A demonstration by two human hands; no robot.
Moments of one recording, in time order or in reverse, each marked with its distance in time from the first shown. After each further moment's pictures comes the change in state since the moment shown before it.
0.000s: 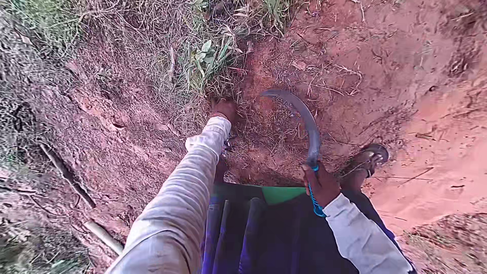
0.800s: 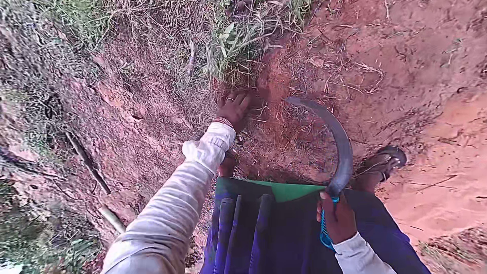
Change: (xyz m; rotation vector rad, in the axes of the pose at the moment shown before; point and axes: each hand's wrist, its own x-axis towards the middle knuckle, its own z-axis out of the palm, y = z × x) left_hand -0.053 -0.024 -0.002 0.023 0.153 0.181; right_hand -0.075 0.021 0.030 0.113 0.236 -0.045
